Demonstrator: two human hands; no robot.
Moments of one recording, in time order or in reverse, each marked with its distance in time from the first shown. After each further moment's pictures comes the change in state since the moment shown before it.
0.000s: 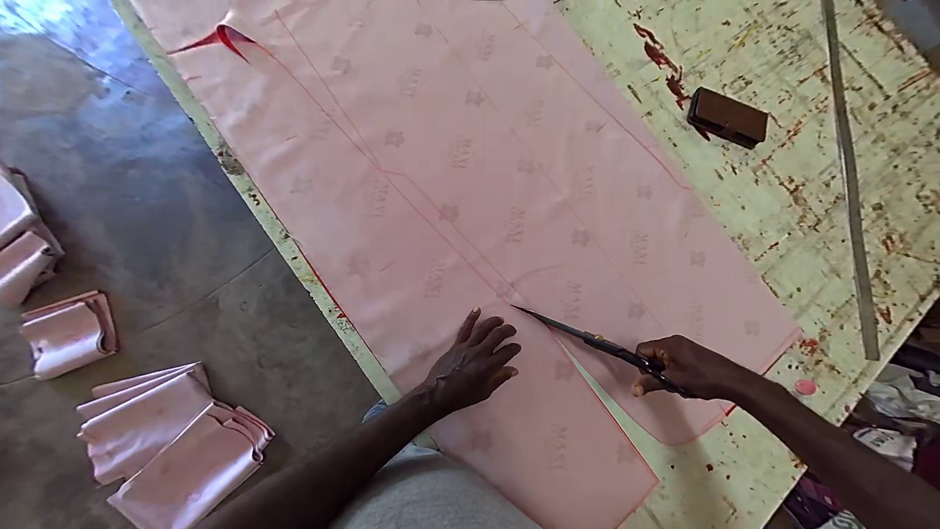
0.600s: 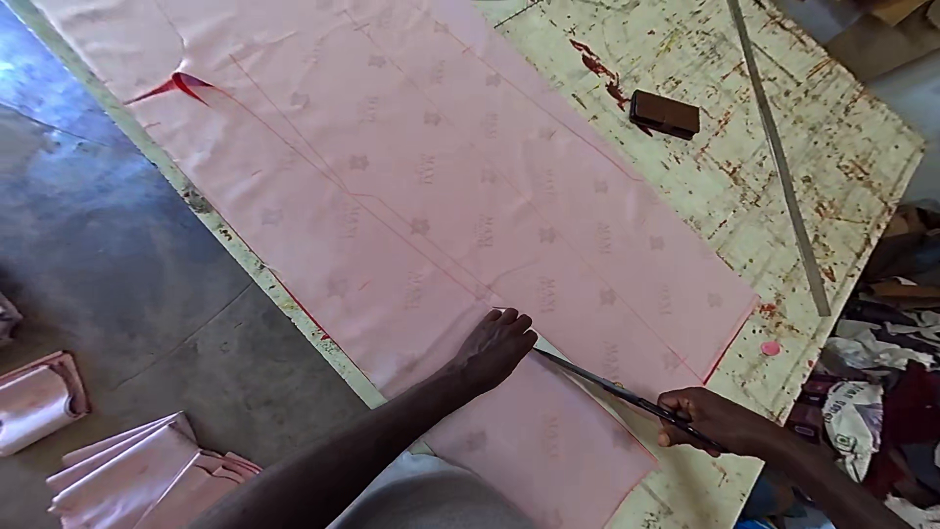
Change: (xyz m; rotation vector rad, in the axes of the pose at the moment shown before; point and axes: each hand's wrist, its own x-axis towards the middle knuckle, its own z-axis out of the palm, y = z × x) left_hand 0.077 0.036 -0.033 0.077 -0.270 0.108; right_hand -0.087 0.038 0.073 0.303 -0.030 0.195
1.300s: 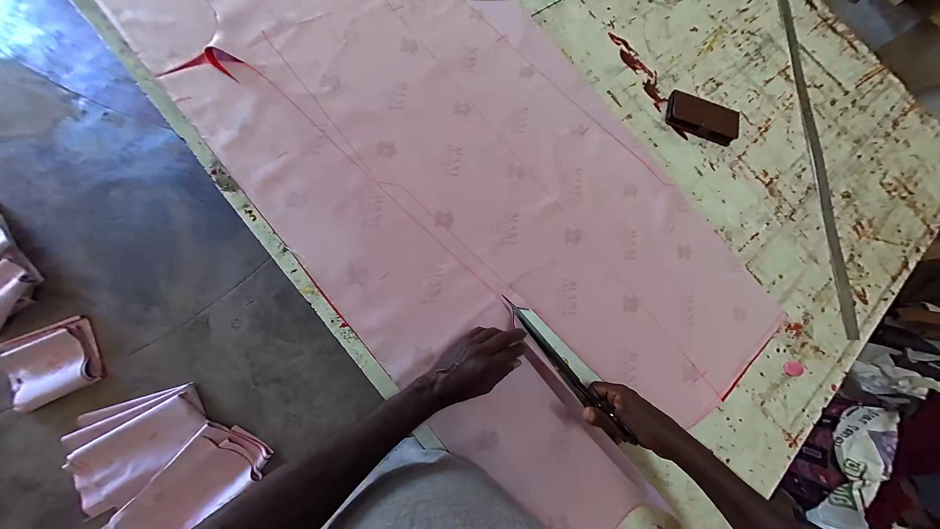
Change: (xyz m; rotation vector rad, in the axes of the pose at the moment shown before) left_hand -0.066 -0.041 0.042 -0.220 0.401 0.133; right_hand 0.080 -0.071 0.069 0.274 0.025 -0.172
